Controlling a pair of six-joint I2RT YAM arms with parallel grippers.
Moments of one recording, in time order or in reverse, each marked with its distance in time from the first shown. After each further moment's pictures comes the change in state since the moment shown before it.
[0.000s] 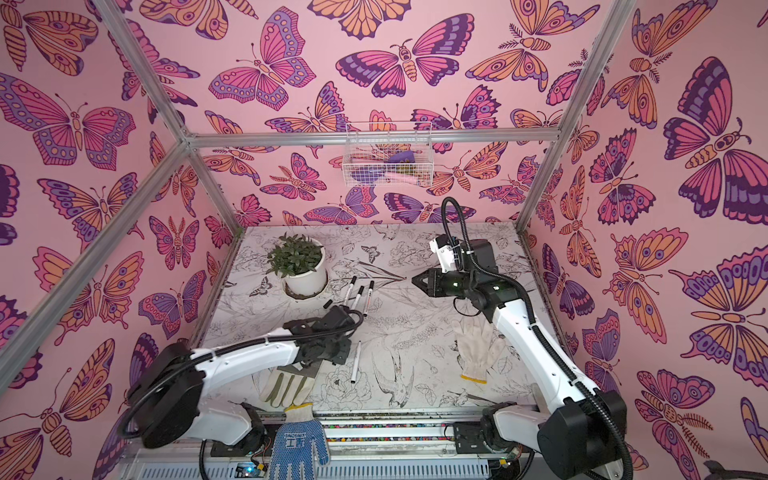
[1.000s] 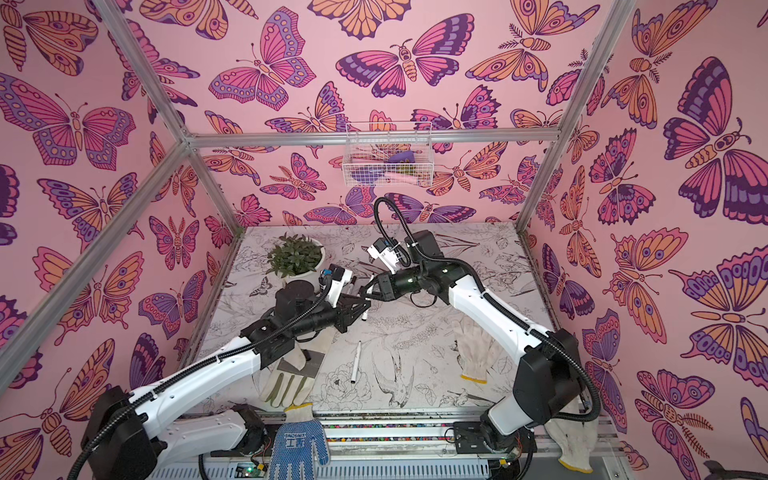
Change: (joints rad) left arm 0.092 -0.193 -0.009 0.580 0.446 0.101; right arm 0.257 0.297 0.216 0.035 -0.252 -0.064
